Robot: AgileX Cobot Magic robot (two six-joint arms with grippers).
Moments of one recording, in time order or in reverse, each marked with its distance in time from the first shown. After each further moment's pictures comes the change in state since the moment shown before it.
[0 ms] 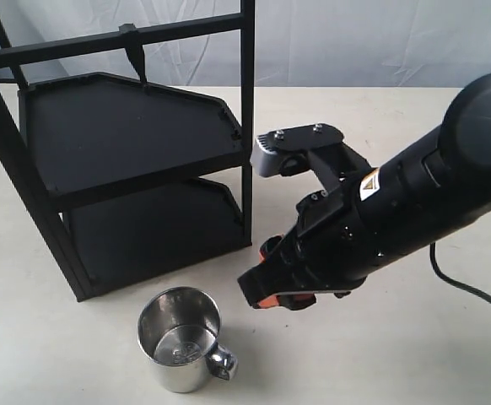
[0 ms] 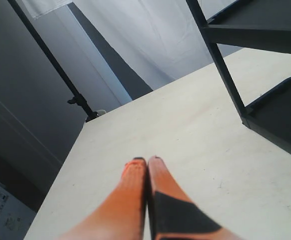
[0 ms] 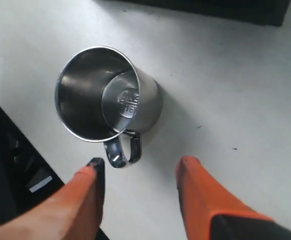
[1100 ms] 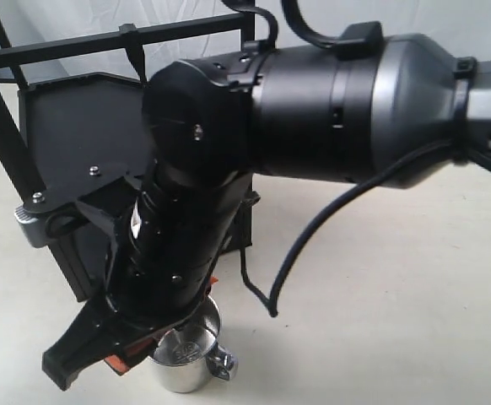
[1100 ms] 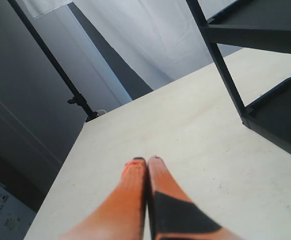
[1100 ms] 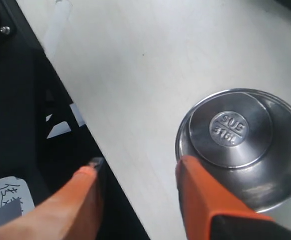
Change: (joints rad) left arm 0.000 0.000 0.000 0.000 0.000 0.000; right arm 0.334 0.406 -0.529 -0.211 0.276 0.187
